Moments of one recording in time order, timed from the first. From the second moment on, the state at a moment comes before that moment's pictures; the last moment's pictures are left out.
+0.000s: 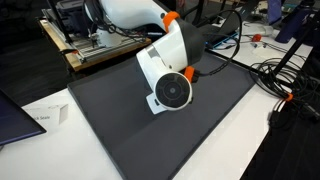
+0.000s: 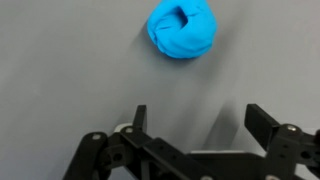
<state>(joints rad) -0.27 1.44 0.12 -0.46 0.32 1.35 0.86</state>
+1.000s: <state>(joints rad) -0.23 1.32 0.07 -0.45 0.24 1.35 0.45</state>
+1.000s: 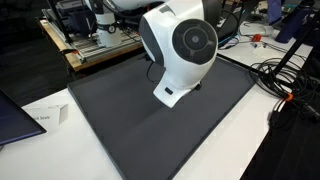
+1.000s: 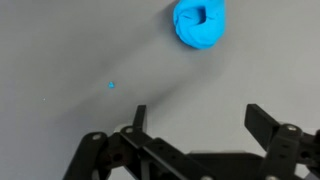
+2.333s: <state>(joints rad) -0.07 1.11 -0.01 -0.45 0.05 1.20 0.12</state>
